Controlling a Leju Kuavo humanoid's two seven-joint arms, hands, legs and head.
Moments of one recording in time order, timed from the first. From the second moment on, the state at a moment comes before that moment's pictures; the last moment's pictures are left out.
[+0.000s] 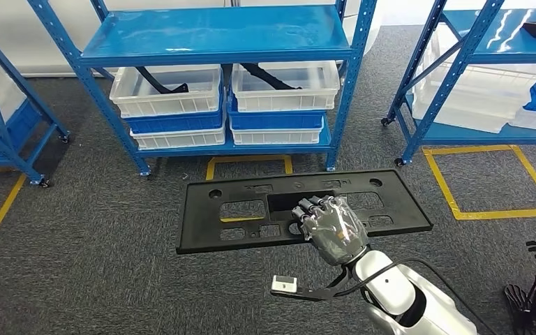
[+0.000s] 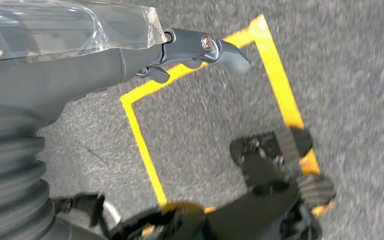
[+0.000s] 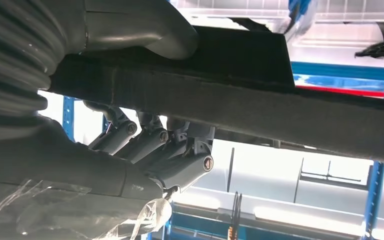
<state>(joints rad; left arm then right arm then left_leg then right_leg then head) -0.17 0.05 -1.10 -0.27 0.97 0.23 -0.16 -0.82 -0.29 1.08 -1.81 1.15 -0.04 0.18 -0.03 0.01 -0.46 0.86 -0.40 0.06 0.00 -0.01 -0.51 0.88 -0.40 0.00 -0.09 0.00</state>
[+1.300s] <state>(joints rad) -0.15 0.06 -1.10 -0.27 0.96 0.23 -0.16 -0.80 -0.29 1.08 -1.81 1.16 -0.03 0.20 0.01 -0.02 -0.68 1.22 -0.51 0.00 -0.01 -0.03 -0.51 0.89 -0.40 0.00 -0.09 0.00</state>
